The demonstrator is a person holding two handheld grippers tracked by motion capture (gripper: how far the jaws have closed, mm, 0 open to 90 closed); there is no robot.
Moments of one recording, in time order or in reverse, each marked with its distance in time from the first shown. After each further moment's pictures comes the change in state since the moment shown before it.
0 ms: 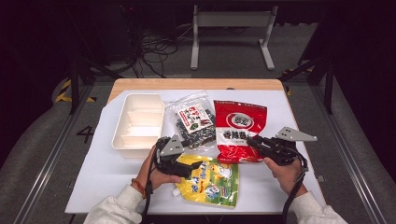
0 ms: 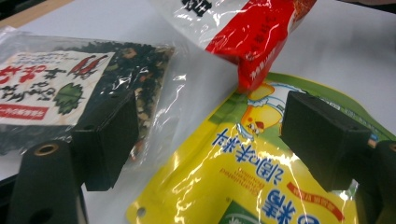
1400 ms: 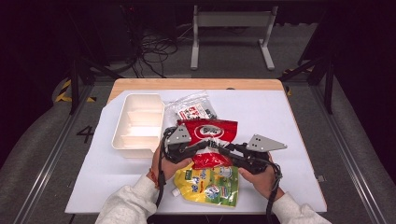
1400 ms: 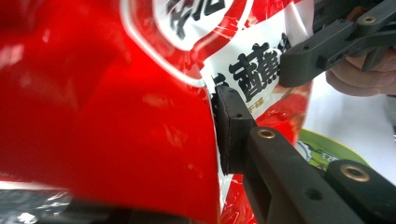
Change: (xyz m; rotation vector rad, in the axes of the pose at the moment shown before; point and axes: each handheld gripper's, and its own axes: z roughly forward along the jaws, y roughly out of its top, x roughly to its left) left arm 0.011 0.021 0.007 -0.115 -0.023 0.008; right arm 0.060 0.001 0.039 -0.043 0.158 -0.129
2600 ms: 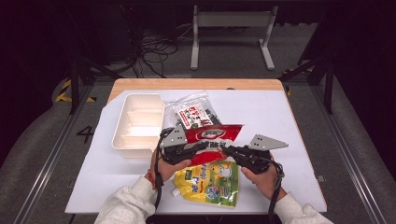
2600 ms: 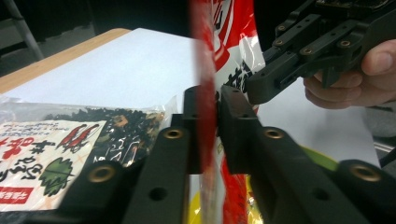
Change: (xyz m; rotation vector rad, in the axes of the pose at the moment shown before) left arm -0.003 -0.001 -0.007 -0.075 -0.044 0.028; right arm -0.006 -0.006 -0.002 0.040 -0.002 0.029
